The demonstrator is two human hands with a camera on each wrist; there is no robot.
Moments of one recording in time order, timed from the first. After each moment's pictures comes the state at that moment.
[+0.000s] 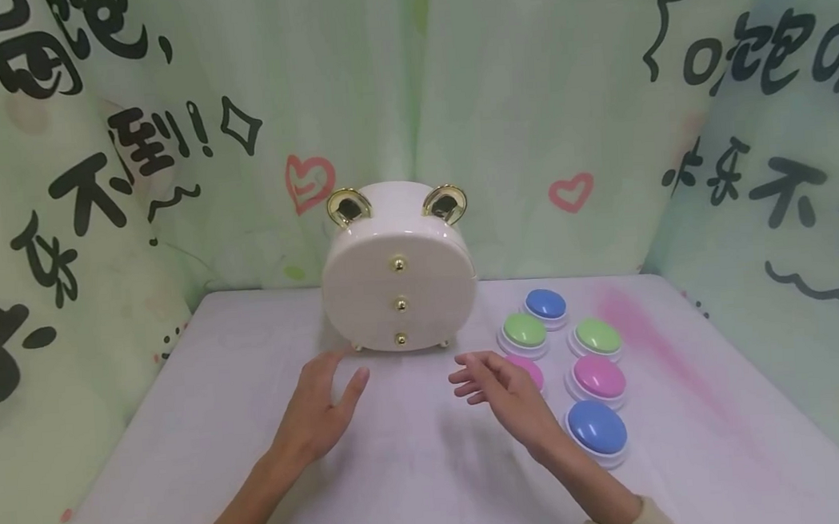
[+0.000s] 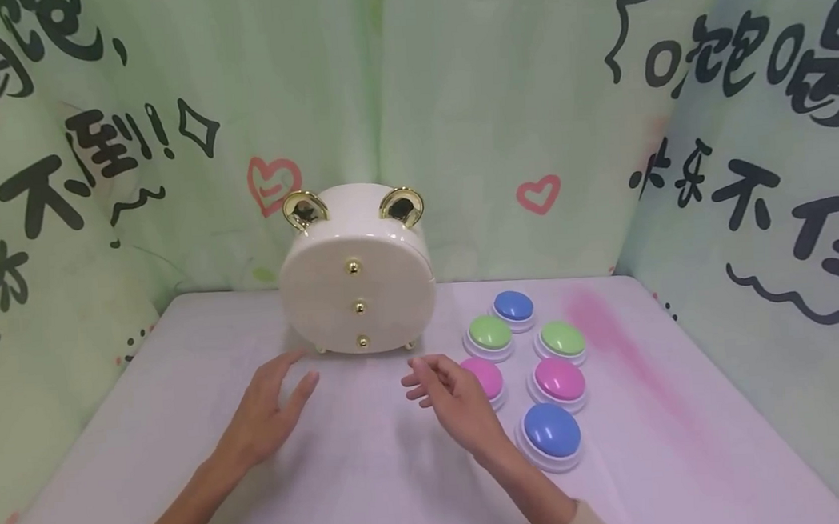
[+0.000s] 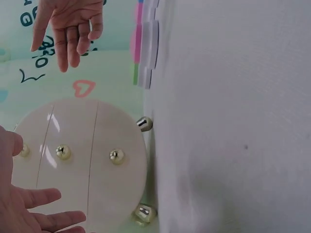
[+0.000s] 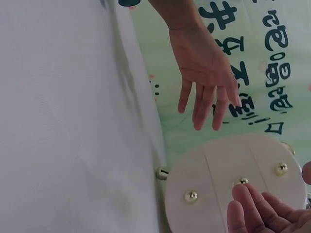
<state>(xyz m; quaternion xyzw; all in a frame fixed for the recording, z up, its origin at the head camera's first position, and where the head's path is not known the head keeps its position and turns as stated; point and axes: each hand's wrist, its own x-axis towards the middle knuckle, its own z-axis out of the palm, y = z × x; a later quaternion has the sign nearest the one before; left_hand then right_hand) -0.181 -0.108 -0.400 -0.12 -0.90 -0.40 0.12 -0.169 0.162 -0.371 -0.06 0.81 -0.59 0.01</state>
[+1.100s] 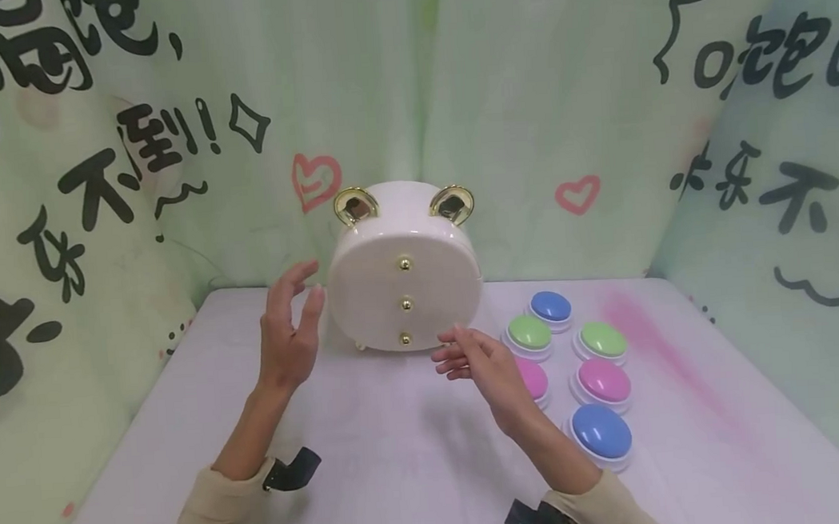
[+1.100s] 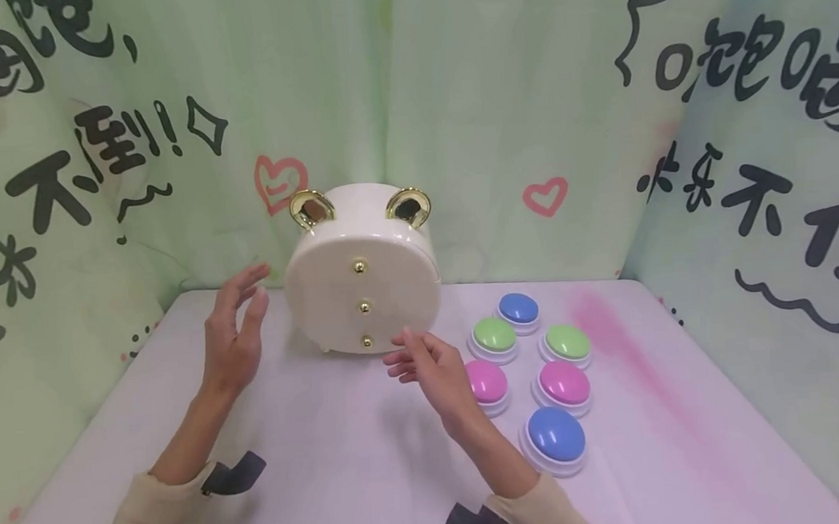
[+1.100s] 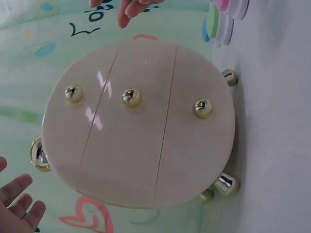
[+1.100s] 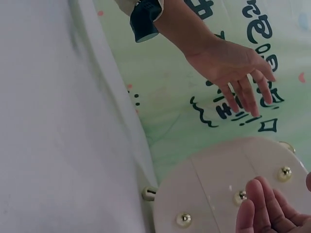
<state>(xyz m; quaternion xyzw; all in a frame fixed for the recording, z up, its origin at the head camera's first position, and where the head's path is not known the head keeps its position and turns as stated) -0.236 -0.130 -0.351 -0.18 -0.74 -0.51 0.38 -0.202 0.133 -0.363 -0.04 0.74 -0.67 0.02</state>
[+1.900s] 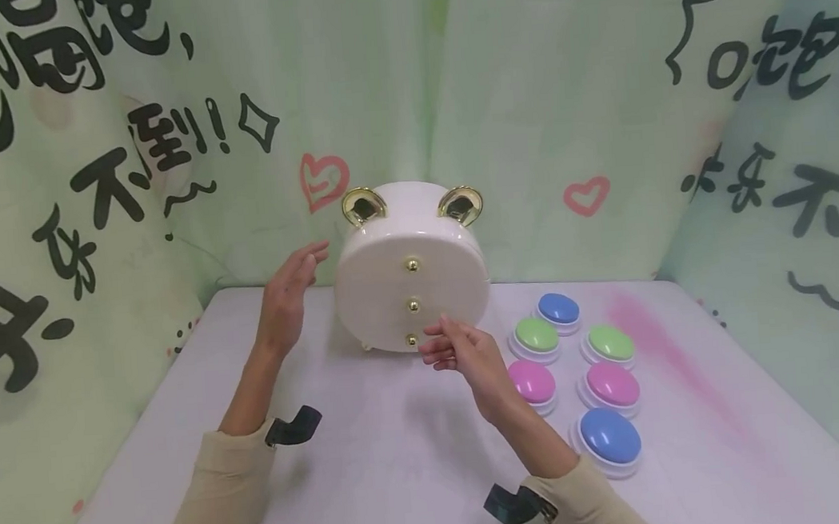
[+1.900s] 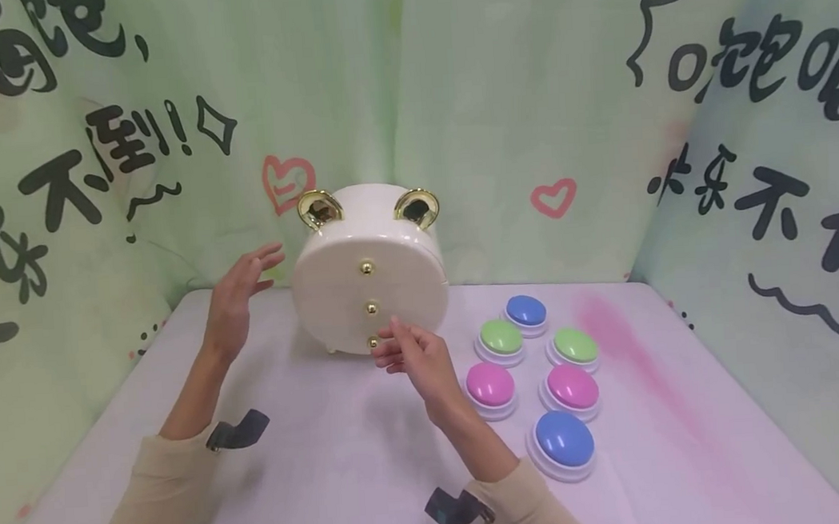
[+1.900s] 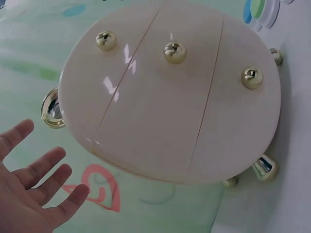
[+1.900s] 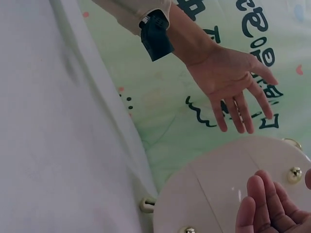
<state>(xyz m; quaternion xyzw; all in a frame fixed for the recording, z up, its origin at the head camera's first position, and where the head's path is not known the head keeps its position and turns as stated) -0.270 -0.156 -0.332 -0.18 -0.77 -0.56 0.24 -0.223 0.109 -0.365 -0.04 0.72 -0.70 0.03</state>
